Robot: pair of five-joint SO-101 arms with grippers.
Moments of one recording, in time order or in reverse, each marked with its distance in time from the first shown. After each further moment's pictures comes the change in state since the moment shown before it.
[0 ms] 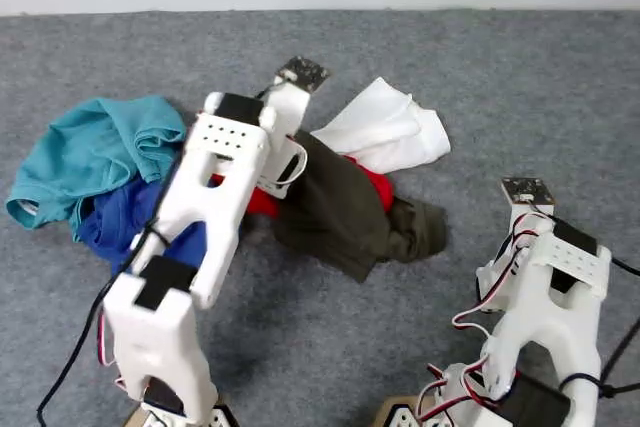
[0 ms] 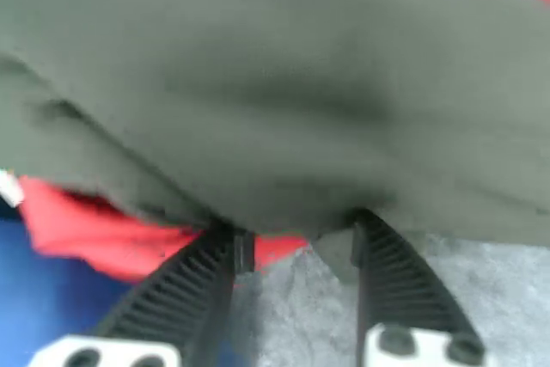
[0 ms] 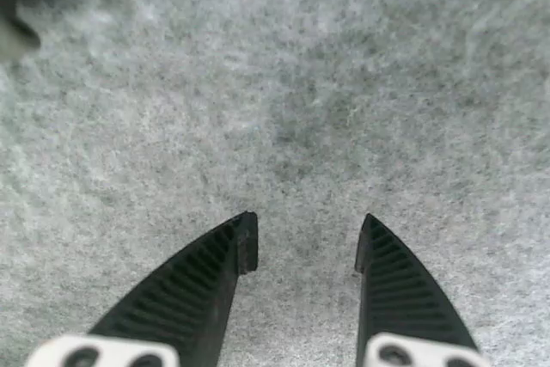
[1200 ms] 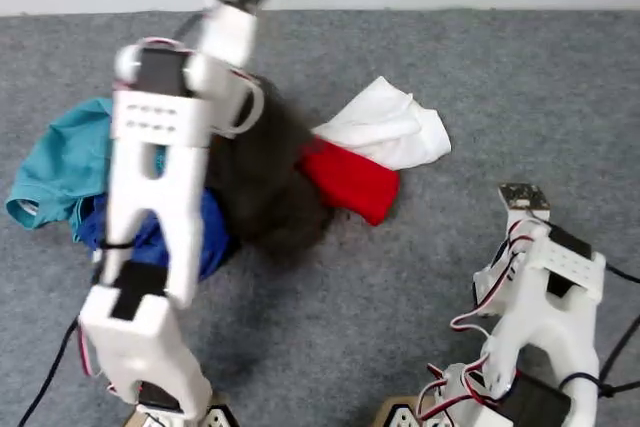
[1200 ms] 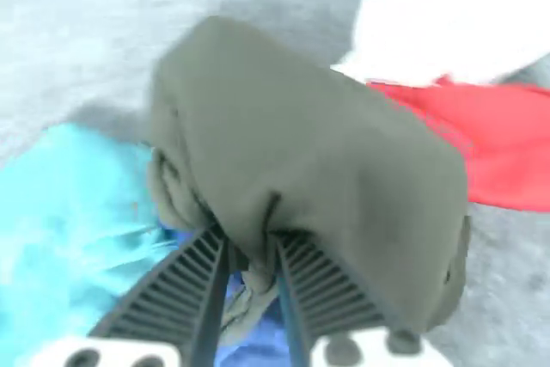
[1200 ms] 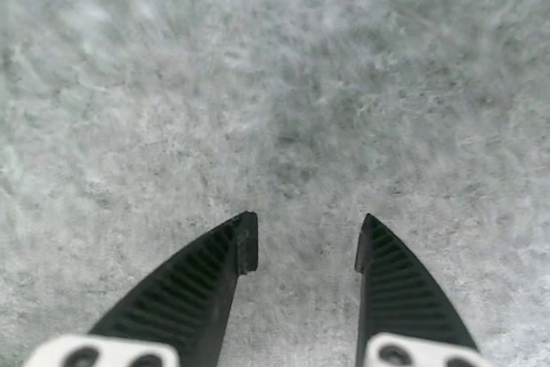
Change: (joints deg) left arm -9.6 -8.8 -30.2 17.3 -0.2; right arm 0.0 0.4 3.9 -4.1 0.0
